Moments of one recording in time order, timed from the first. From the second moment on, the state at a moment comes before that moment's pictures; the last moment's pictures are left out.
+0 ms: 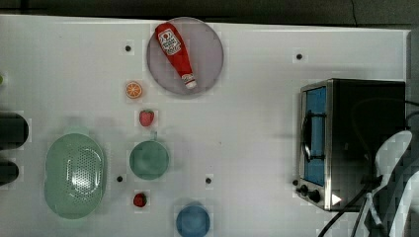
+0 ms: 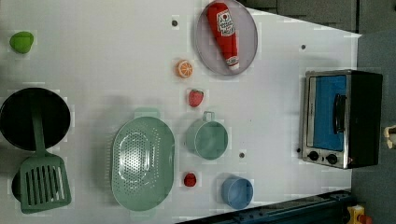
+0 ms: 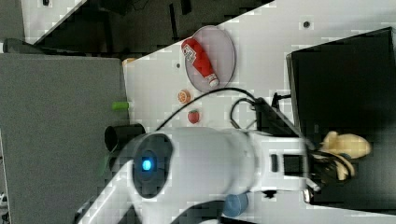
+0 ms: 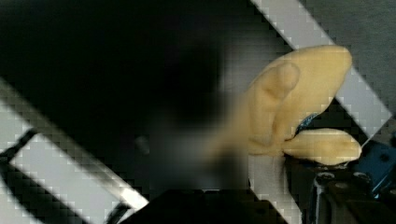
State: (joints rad) arm -0.09 0.24 -0.70 -1.83 -0.03 0.42 -0.73
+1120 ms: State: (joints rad) arm -0.02 0.08 -0.56 -1.78 0.04 0.25 -0.76
